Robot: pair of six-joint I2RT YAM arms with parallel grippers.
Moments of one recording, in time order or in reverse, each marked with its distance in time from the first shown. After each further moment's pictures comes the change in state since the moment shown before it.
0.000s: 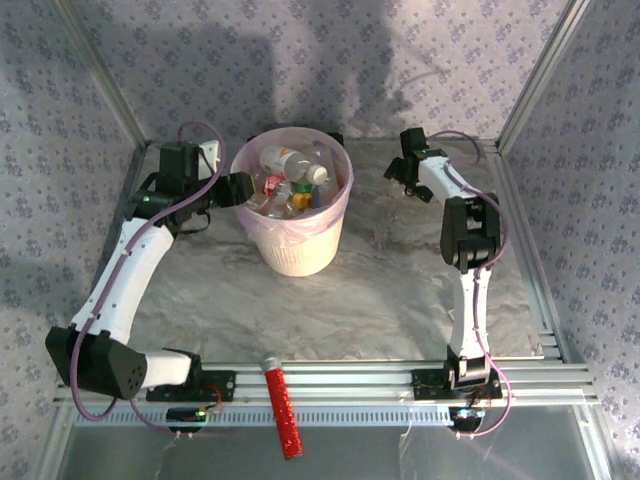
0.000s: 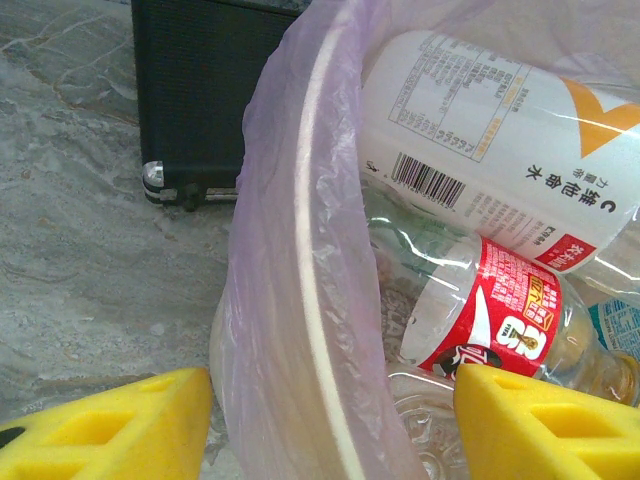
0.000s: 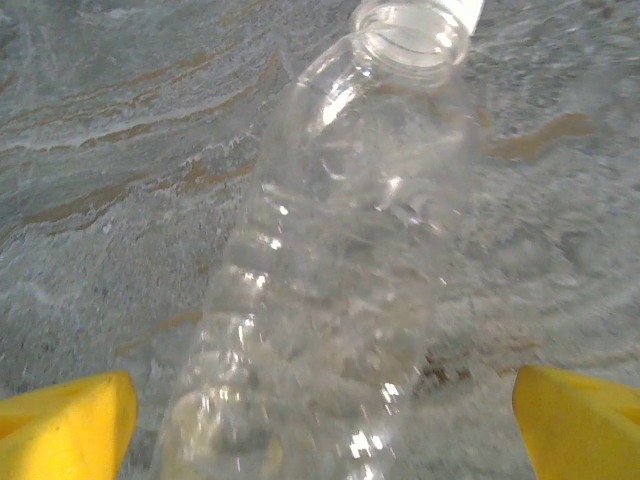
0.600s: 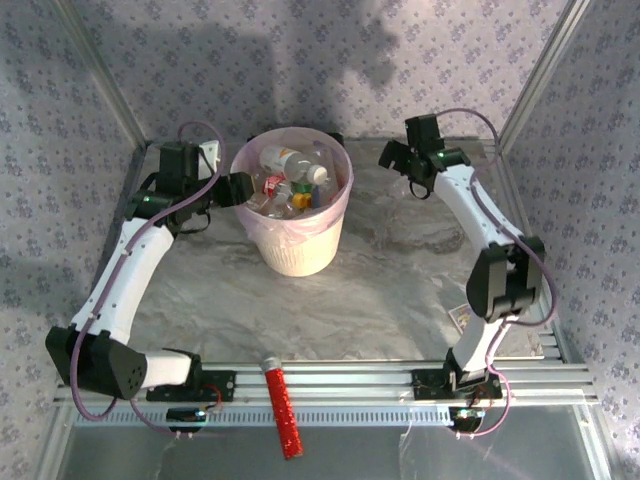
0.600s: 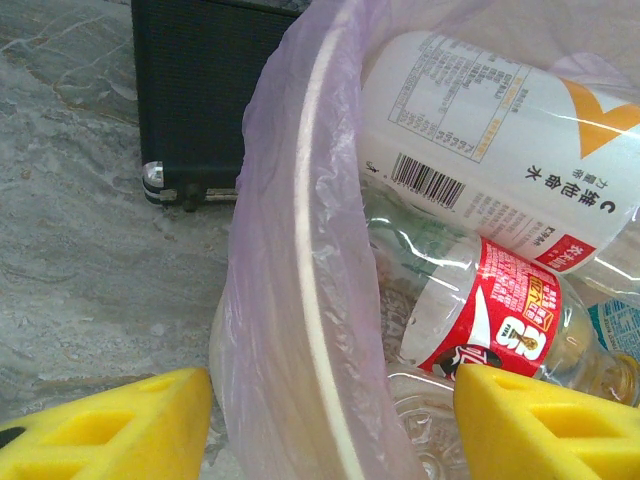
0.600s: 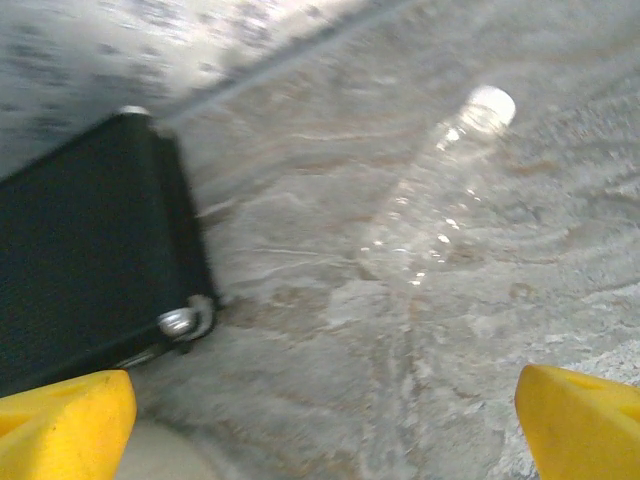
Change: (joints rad) left arm 0.000 0.000 0.000 0.002 0.000 0.000; right arm 0.096 -0.507 -0.268 -0.003 -0.005 -0.082
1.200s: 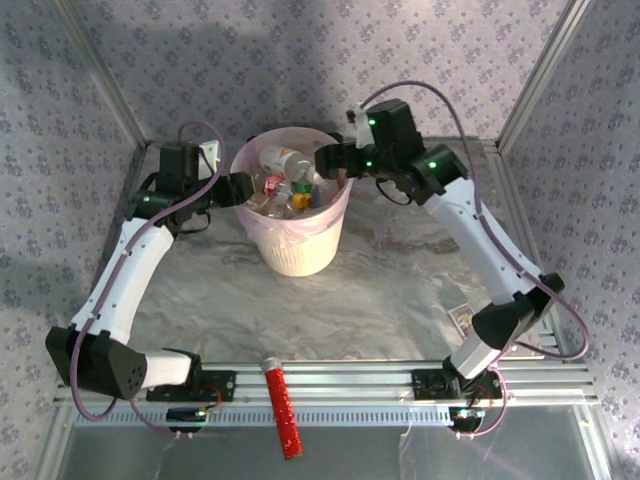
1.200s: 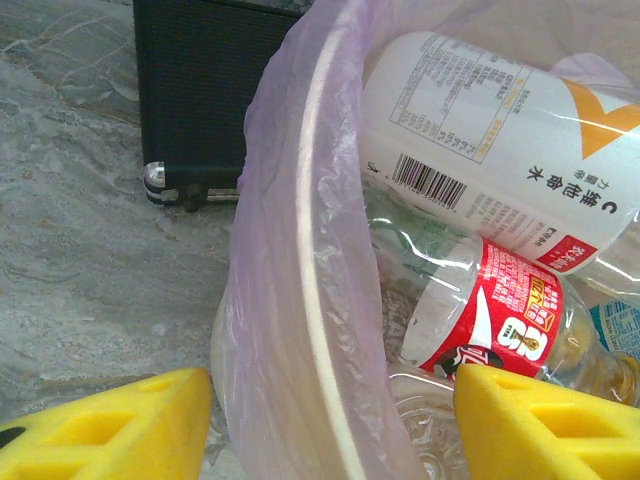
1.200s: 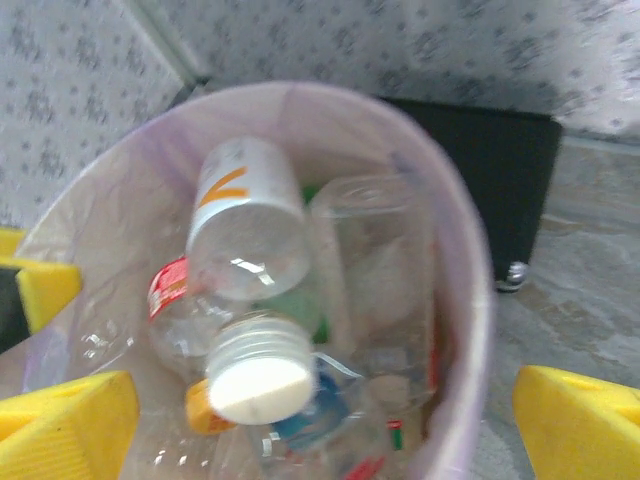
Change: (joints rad) left arm 0.000 0.000 0.000 0.000 -0.003 0.000; right arm 0.333 -0.184 0.258 -0.164 -0.223 -0.306
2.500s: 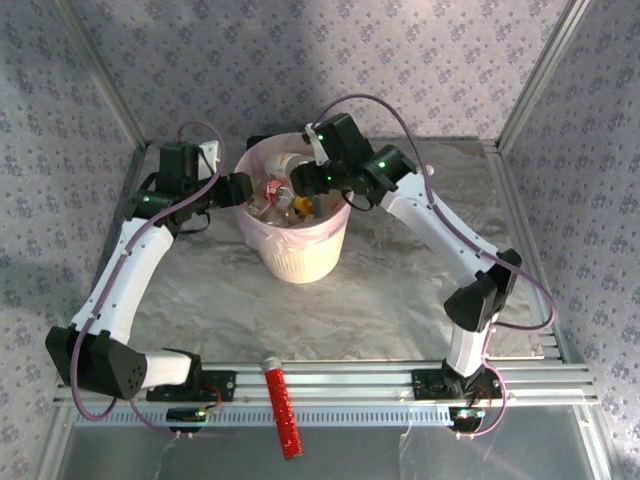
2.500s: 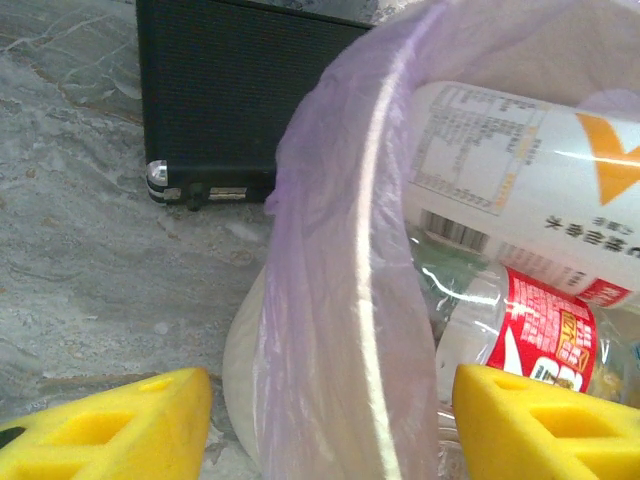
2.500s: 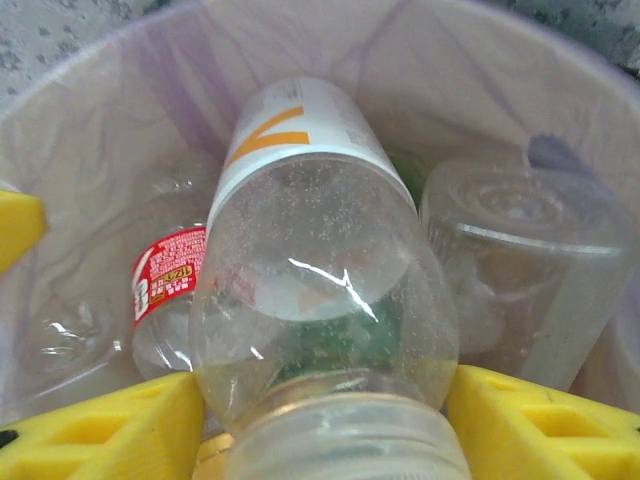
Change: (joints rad) left arm 0.001 0.000 0.000 -0.002 -0.001 0.000; right arm 0.151 0.212 0.137 -0.100 0.084 -0.068
